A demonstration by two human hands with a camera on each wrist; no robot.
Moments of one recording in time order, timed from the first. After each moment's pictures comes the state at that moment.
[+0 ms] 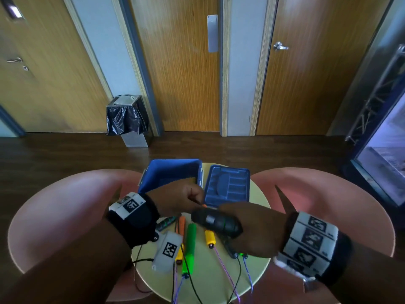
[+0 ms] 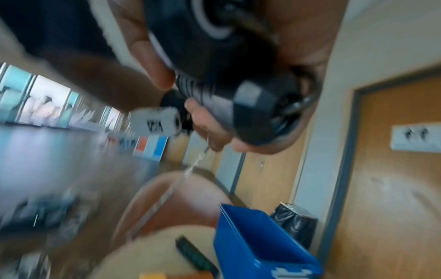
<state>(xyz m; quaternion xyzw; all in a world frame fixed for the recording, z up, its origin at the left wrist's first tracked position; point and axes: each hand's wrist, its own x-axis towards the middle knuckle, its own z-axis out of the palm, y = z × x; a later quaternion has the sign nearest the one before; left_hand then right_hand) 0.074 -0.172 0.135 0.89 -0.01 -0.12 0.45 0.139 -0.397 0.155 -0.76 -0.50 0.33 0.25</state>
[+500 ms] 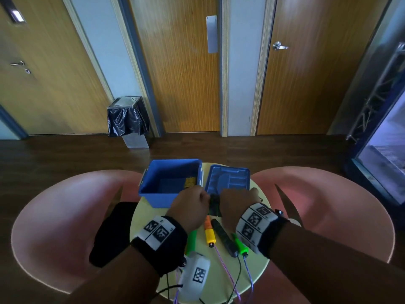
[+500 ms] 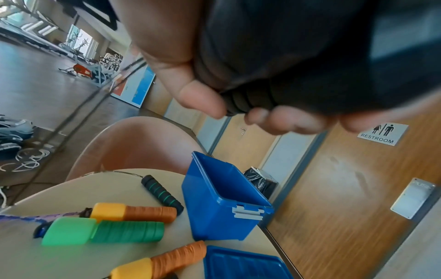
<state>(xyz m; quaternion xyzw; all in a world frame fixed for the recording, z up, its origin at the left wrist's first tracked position) 0.074 -0.226 0.102 0.93 0.23 0.07 0.29 0.160 -0.340 0.105 -0.92 -0.38 0.09 -0.07</state>
